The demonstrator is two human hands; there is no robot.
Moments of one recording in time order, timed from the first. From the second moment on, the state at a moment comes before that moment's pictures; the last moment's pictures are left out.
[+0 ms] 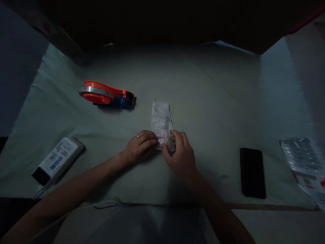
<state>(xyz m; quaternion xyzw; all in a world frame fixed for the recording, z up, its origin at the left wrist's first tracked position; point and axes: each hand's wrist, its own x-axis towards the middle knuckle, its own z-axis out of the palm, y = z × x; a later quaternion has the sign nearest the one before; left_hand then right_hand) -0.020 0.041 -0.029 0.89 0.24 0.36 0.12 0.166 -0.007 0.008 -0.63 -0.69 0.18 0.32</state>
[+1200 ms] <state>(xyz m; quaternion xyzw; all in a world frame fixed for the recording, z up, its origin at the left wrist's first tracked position) -0.010 0.047 -0.022 0.91 0.21 0.35 0.13 0.161 -0.002 0.022 -0.62 -0.58 0.41 0.35</state>
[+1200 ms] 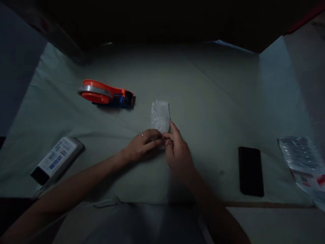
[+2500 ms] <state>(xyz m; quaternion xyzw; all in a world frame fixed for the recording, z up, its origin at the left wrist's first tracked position) -0.008 0.054 -0.011 0.87 0.30 0.30 0.25 0.190 0.043 -0.008 -0.48 -0.77 0.32 0.27</state>
